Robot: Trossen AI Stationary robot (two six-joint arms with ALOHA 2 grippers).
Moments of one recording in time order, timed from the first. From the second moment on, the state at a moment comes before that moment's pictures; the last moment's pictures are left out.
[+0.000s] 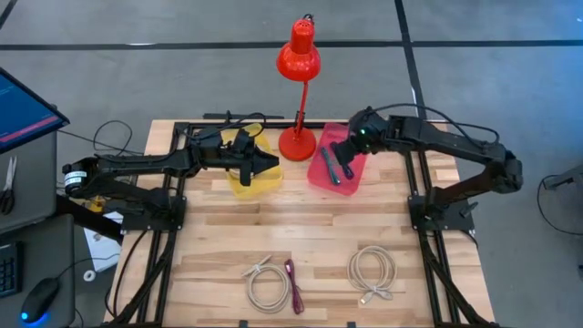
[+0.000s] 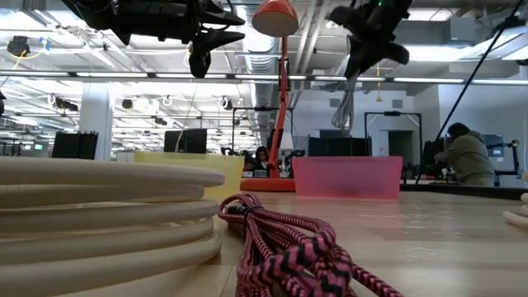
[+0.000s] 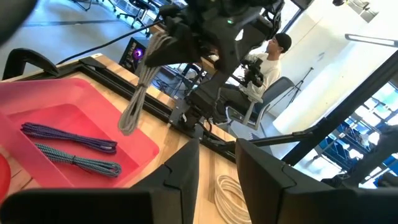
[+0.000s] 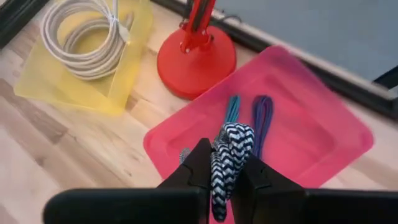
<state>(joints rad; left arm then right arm) 0.29 1.18 0.70 0.41 0.31 -0.51 -0.35 1.30 1.28 -0.91 0.26 0.58</state>
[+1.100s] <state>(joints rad) 0.29 1.18 0.70 0.41 0.31 -0.51 -0.53 1.77 1.28 -0.88 0.08 0.46</state>
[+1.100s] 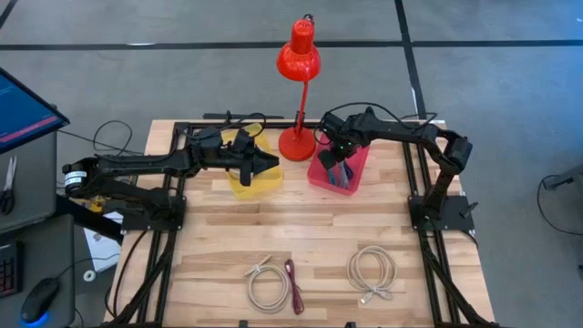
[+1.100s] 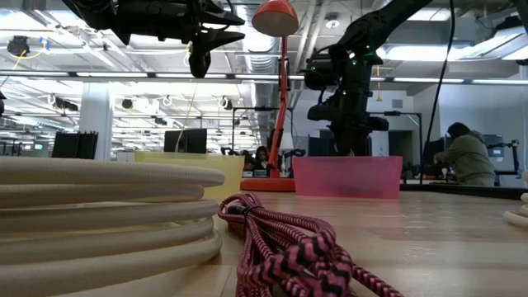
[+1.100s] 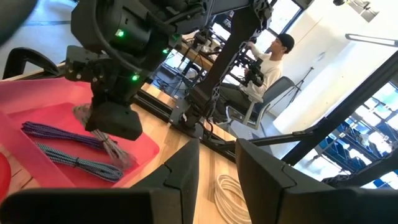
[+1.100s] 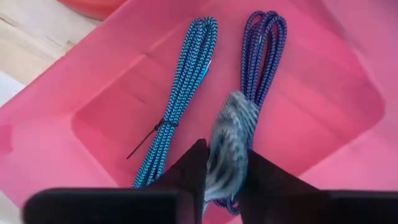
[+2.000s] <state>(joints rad) 0.29 1.18 0.70 0.40 0.36 -0.51 -0.35 1.45 1.35 -0.93 0.31 0.58</state>
